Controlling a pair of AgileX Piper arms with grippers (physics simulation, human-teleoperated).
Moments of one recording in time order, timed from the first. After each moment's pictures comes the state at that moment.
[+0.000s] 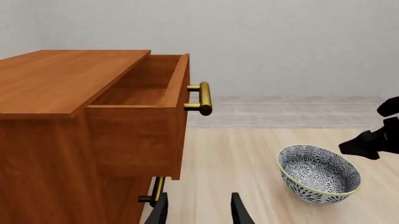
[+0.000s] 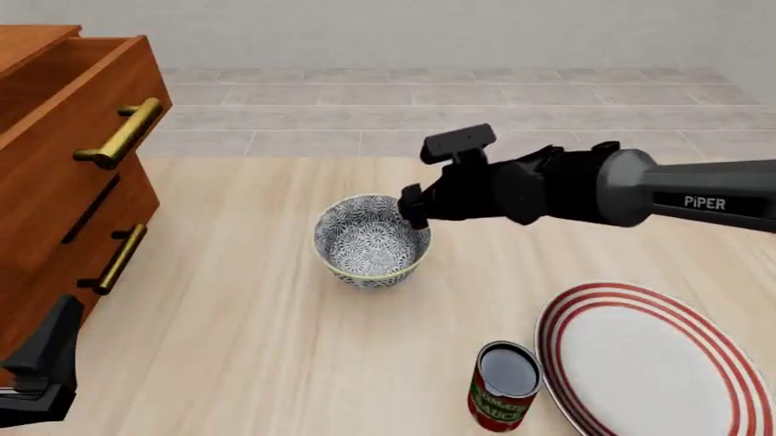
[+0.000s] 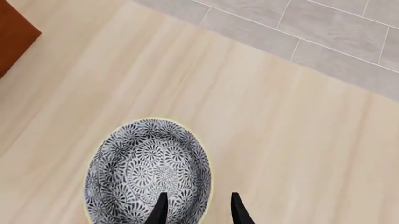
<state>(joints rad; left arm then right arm) 0.00 0.01 0.00 0.00 0.00 0.52 1.81 -1.17 0.15 0.06</state>
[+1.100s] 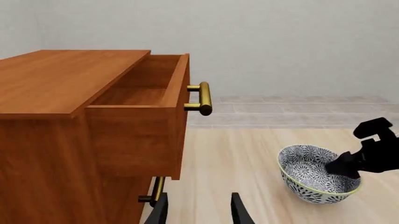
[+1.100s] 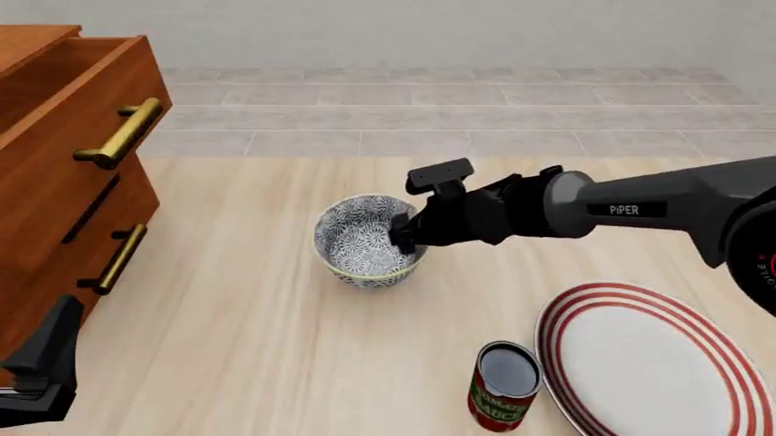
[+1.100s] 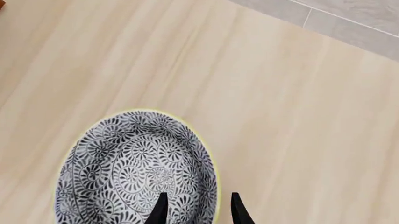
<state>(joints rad) 0.00 0.01 0.00 0.00 0.00 0.53 1.98 -1.21 0.12 0.09</state>
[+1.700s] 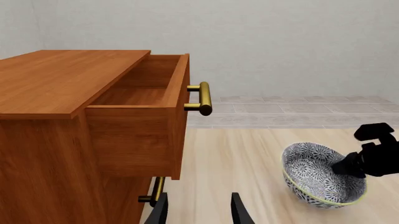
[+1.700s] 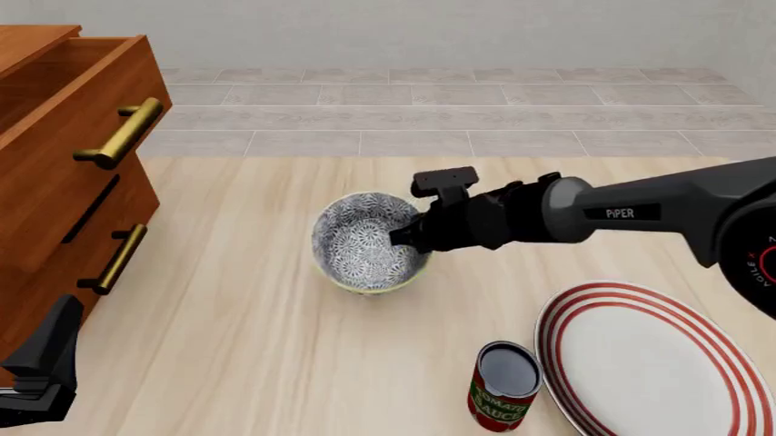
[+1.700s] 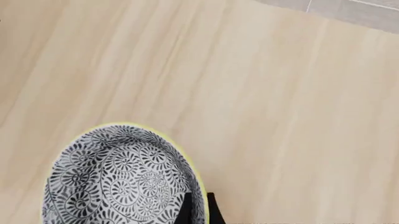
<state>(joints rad) 0.00 0.01 0.00 0.00 0.00 0.52 1.99 -1.19 0.09 0.11</state>
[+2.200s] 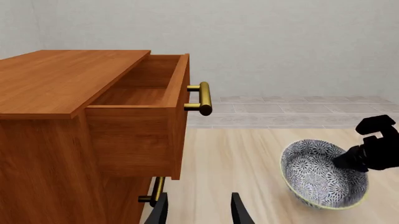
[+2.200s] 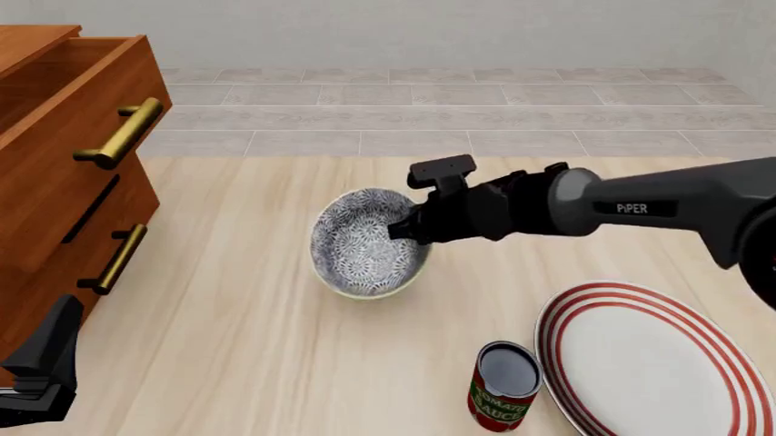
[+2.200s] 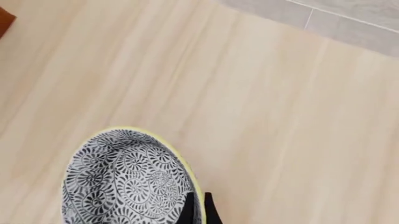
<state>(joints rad) 0.00 0.01 0.00 0.00 0.00 0.53 1.96 -1.21 0.12 0.08</state>
